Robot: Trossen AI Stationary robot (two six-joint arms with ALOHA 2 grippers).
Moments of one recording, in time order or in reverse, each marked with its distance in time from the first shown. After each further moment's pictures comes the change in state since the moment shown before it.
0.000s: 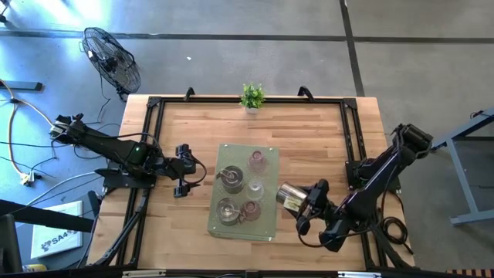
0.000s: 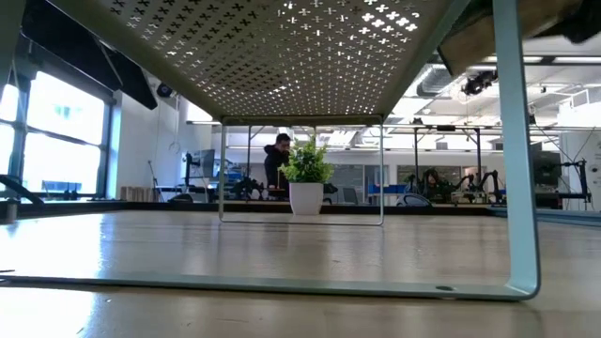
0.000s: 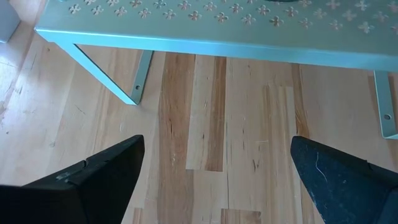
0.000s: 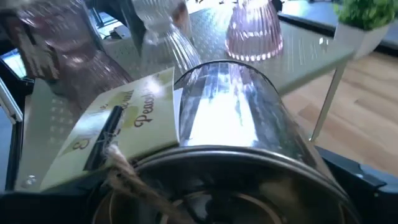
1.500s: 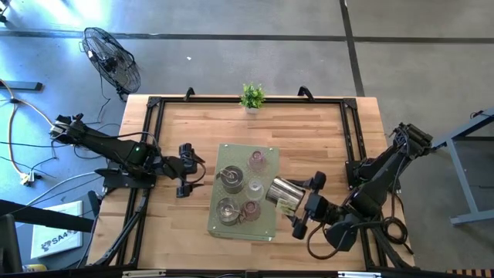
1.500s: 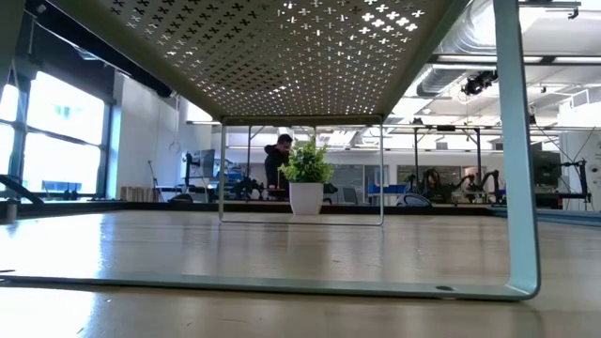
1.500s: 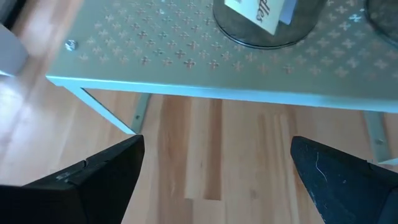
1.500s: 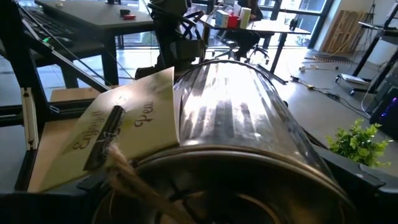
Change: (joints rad) left arm 0.000 0.000 0.001 0.099 -0.015 0.049; right arm -0.029 0.000 0.321 0.134 0.090 -0.726
